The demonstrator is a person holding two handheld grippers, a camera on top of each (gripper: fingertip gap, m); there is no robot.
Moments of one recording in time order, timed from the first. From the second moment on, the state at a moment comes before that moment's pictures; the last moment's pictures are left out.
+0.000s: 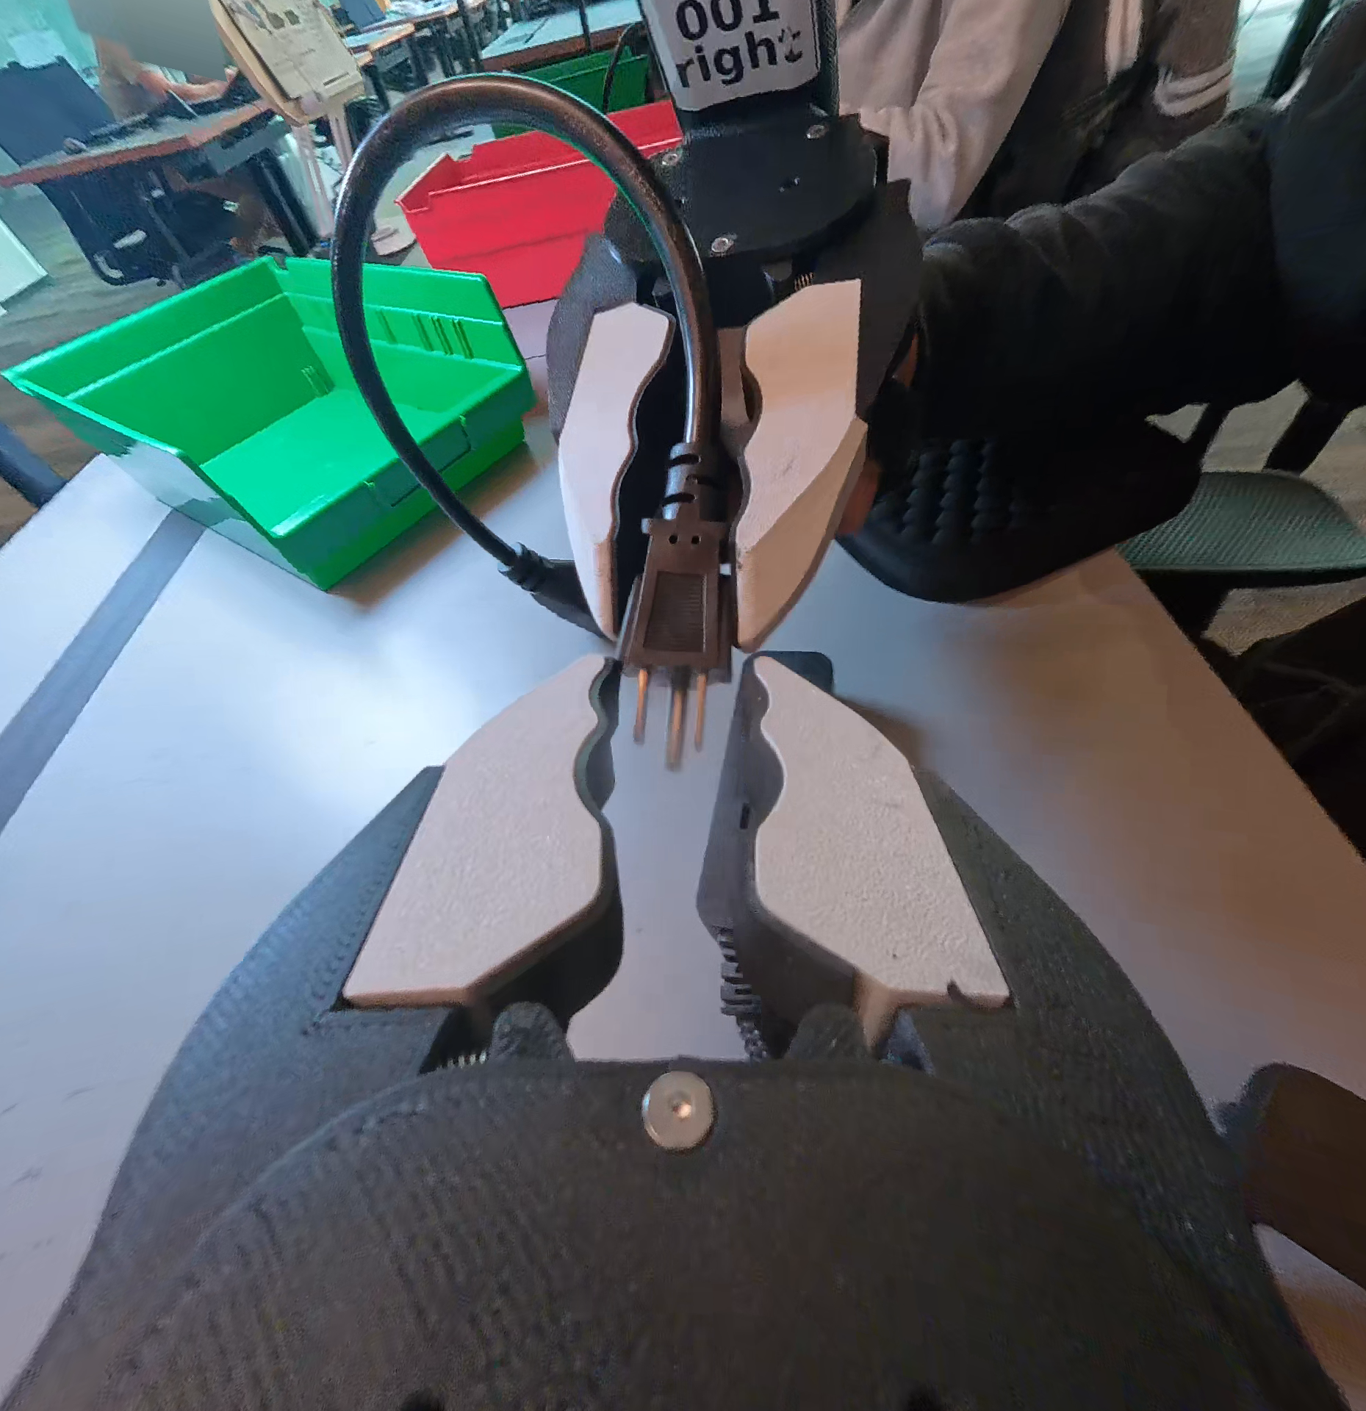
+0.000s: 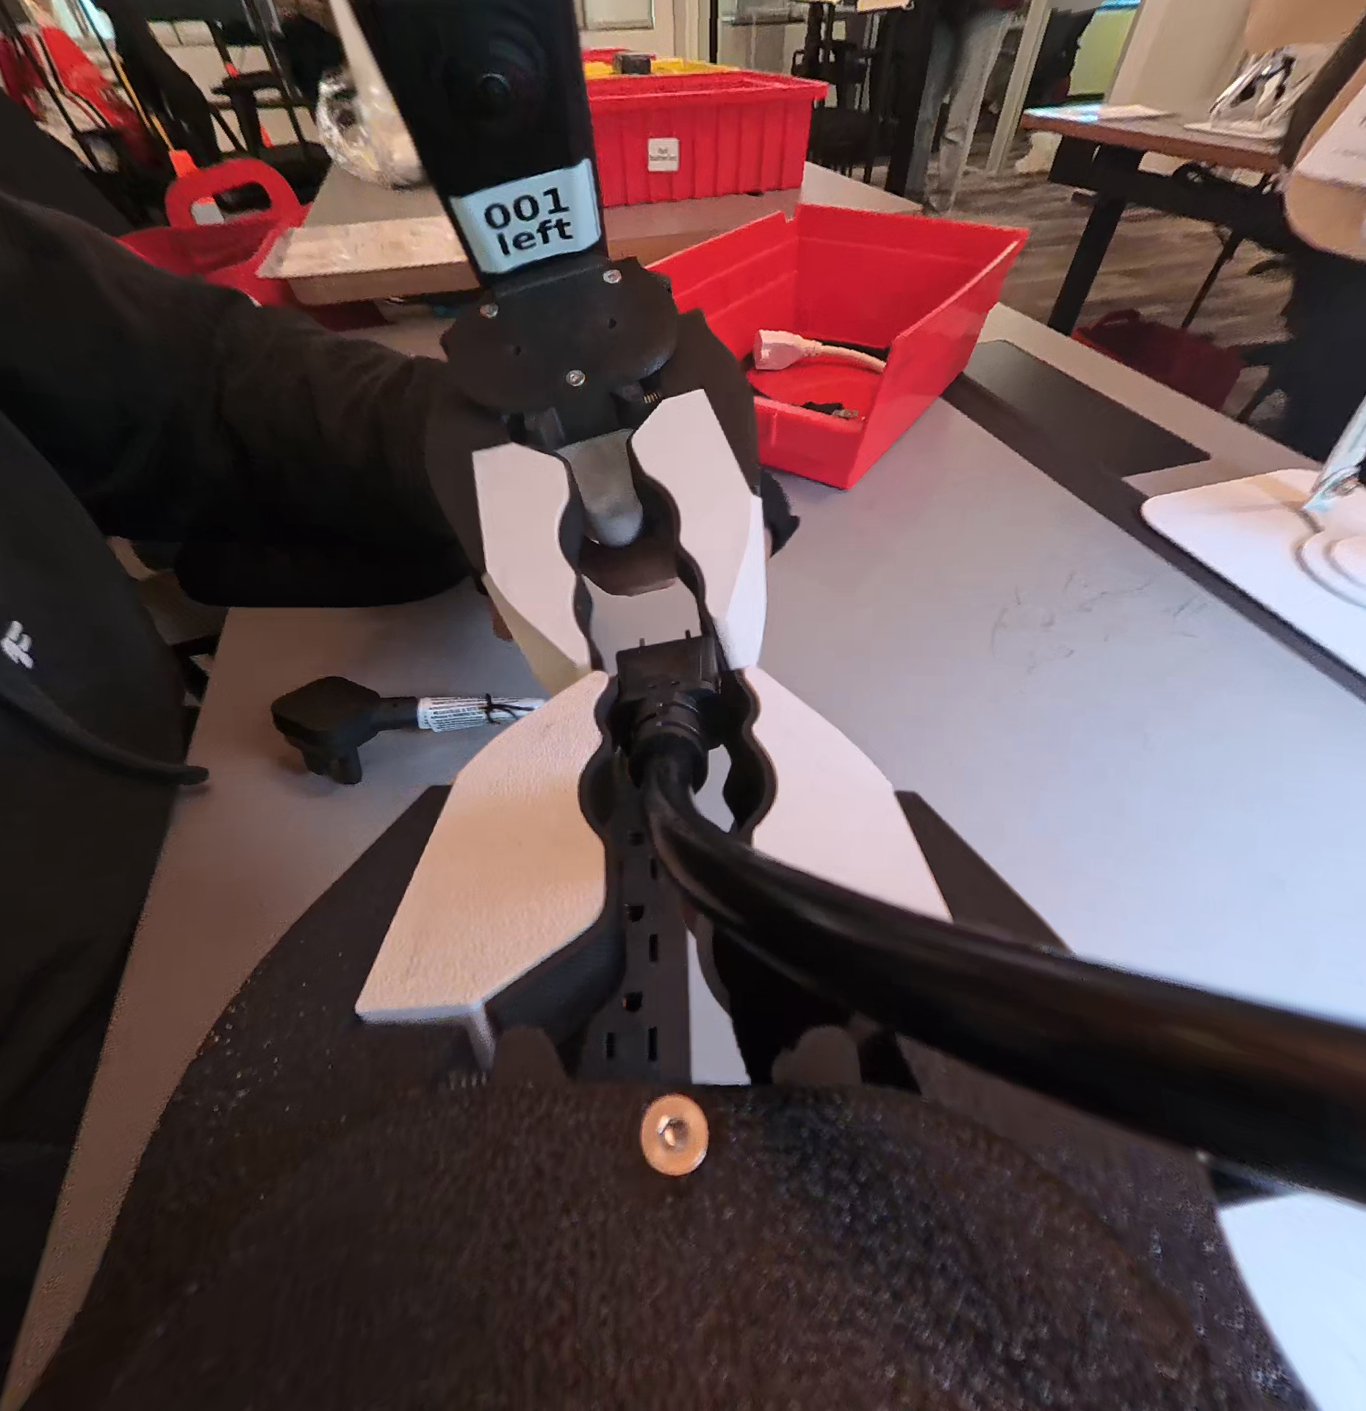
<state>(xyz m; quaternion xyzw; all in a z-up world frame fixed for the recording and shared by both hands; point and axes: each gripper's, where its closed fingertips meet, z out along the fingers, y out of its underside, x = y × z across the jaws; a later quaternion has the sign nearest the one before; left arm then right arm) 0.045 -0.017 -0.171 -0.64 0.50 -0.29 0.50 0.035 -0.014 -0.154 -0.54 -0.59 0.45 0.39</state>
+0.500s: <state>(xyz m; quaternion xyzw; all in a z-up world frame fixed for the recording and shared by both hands) 0.032 -0.041 -0.258 -0.71 0.58 -0.25 0.31 0.099 -0.008 -0.126 -0.60 -0.66 0.28 0.36</state>
